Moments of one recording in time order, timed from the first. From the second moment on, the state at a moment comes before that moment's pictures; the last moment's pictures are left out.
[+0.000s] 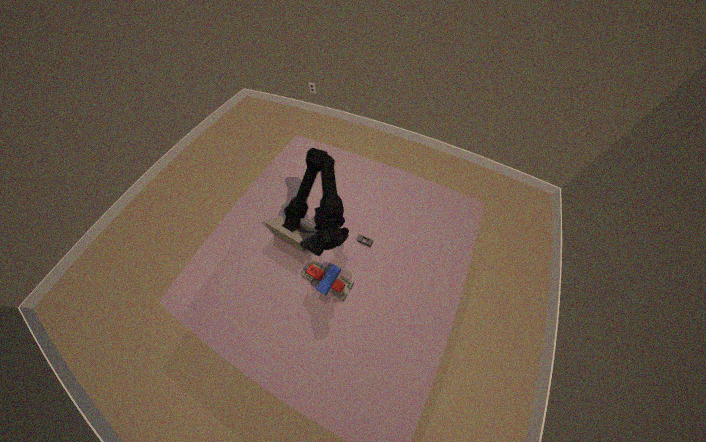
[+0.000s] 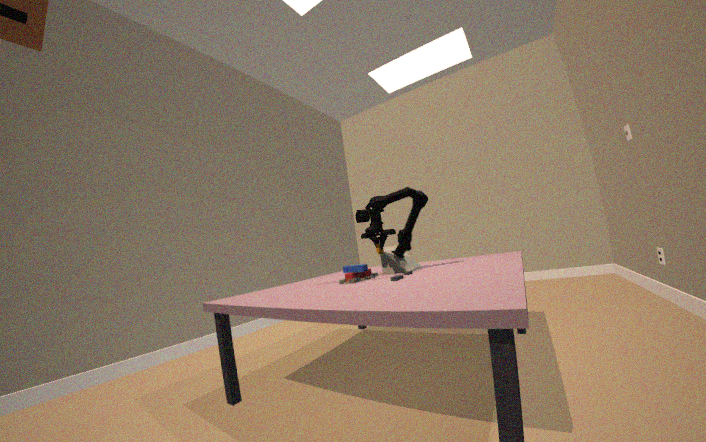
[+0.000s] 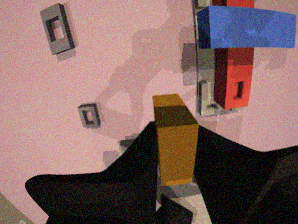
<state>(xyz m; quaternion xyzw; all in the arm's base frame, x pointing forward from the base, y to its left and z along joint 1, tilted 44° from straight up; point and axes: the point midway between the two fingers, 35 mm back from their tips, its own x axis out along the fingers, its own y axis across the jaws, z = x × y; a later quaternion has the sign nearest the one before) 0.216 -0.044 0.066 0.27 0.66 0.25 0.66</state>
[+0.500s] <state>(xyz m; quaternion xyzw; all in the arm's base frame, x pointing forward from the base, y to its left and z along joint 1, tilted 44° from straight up) 0.217 -0.071 0.025 0.26 0.66 0.25 0.66</state>
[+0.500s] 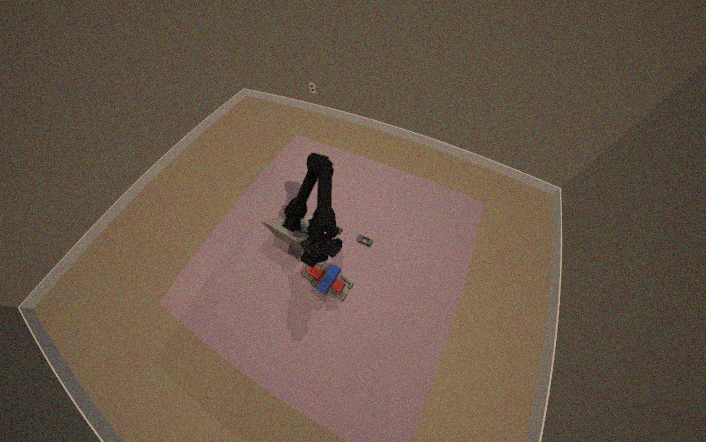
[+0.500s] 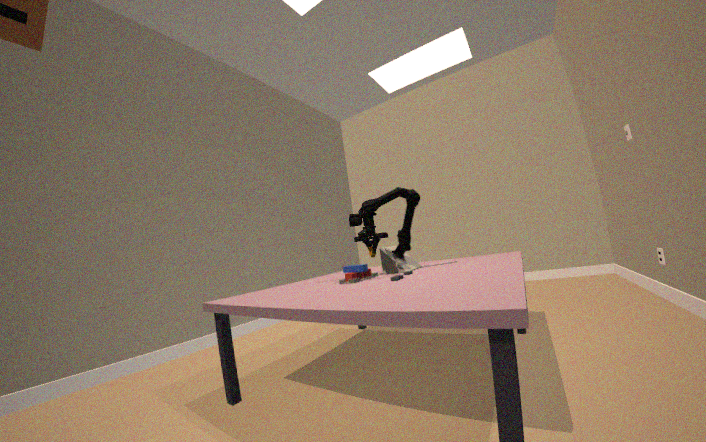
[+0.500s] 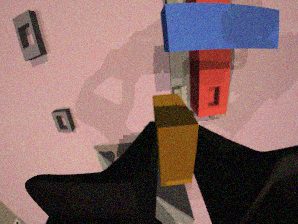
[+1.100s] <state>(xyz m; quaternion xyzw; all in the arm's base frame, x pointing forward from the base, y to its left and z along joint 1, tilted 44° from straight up) 0.207 -0.098 -0.026 0.26 0.66 0.26 0.66</state>
